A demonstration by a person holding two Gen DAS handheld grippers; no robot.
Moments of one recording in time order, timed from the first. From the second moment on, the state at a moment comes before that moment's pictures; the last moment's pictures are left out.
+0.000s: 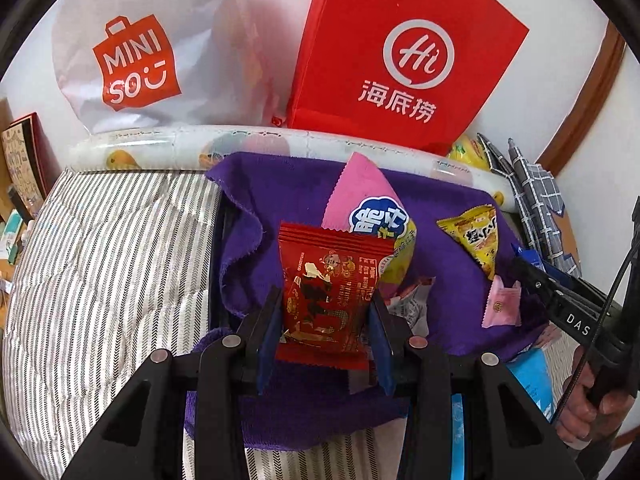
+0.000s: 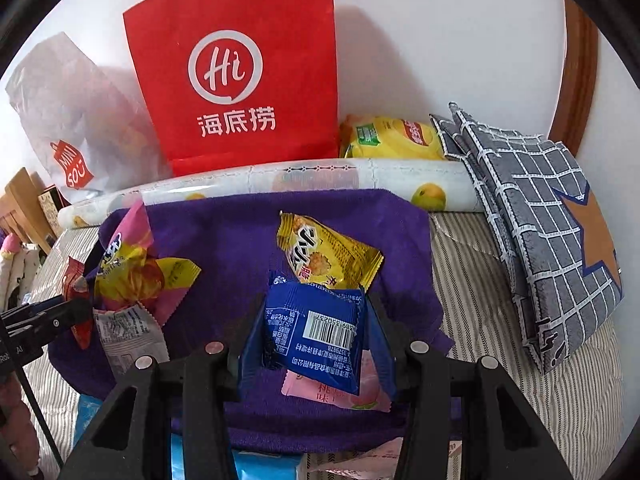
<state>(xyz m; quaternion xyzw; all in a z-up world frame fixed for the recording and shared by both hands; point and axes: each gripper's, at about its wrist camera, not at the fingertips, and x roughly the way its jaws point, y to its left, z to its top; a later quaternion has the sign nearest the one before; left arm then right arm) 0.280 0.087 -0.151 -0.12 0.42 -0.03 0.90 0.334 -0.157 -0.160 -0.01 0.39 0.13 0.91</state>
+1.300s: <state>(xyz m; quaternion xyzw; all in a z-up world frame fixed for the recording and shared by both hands) 0.235 0.076 -0.127 -0.11 0.42 -0.05 0.90 0.263 -0.213 -0.120 0.02 0.35 0.10 0.93</state>
